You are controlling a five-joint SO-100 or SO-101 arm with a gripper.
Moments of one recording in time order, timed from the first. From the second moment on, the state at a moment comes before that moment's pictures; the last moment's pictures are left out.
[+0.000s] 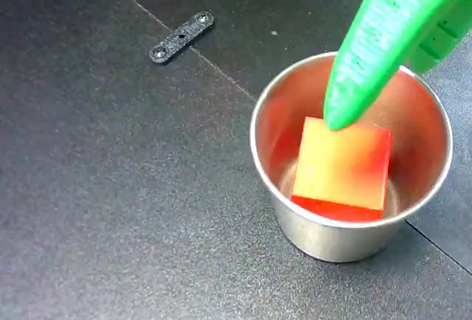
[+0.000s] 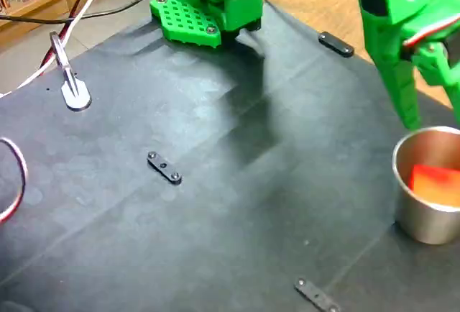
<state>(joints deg) 6.3 77.6 68.2 69.0 -9.4</state>
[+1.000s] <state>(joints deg) 5.9 122.2 77.4 89.6 -7.5</state>
